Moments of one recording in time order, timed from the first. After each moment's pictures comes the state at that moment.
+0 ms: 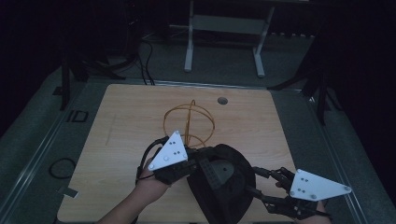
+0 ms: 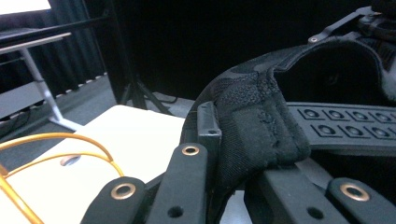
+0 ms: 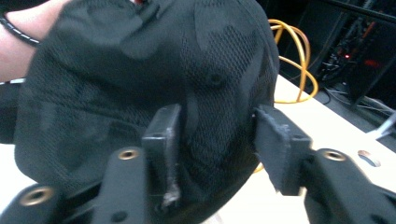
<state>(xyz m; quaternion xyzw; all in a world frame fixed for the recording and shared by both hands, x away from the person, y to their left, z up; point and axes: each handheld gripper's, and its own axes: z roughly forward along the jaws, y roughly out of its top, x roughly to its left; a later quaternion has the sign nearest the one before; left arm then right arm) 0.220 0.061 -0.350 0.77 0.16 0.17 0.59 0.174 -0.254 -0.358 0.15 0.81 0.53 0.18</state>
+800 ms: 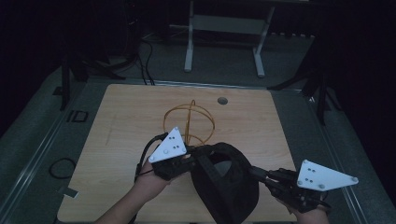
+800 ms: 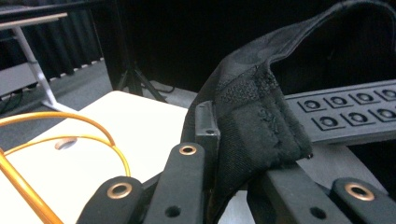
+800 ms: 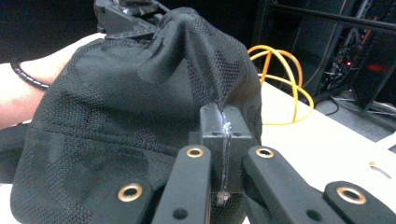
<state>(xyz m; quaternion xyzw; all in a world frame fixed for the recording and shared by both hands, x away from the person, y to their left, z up) 0.231 0.064 -0.355 0.78 0.19 0.15 0.57 0.183 -0.257 -0.345 0.18 0.78 0.58 0.16</state>
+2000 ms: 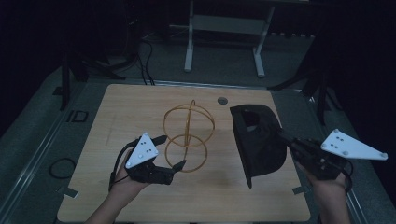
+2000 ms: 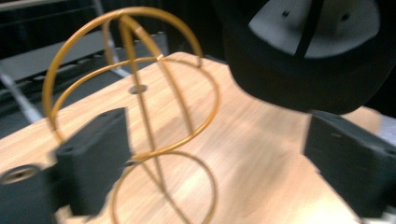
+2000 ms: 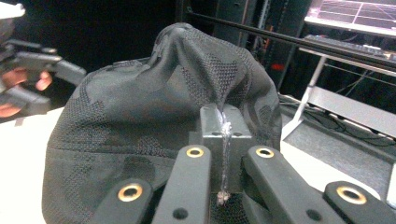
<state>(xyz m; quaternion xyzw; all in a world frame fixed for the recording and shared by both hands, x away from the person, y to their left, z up) 0.229 0.124 -0.403 0.77 0.28 0.24 0.52 0.232 -0.297 -0.315 0.27 0.74 0.54 0.28</state>
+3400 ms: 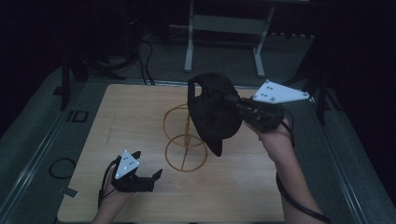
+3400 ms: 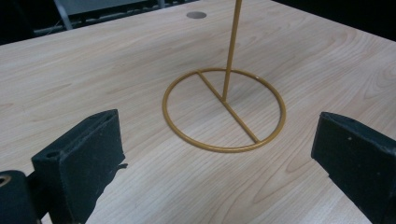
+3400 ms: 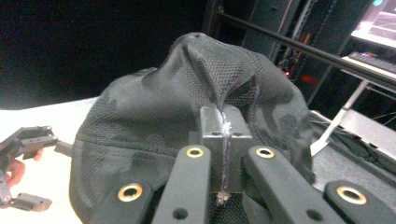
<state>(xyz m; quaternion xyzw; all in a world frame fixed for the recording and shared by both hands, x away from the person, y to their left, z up) 0.233 0.176 -0.498 0.75 0.40 0.24 0.47 0.310 -0.177 -0.279 0.21 0.78 0.53 0.26</state>
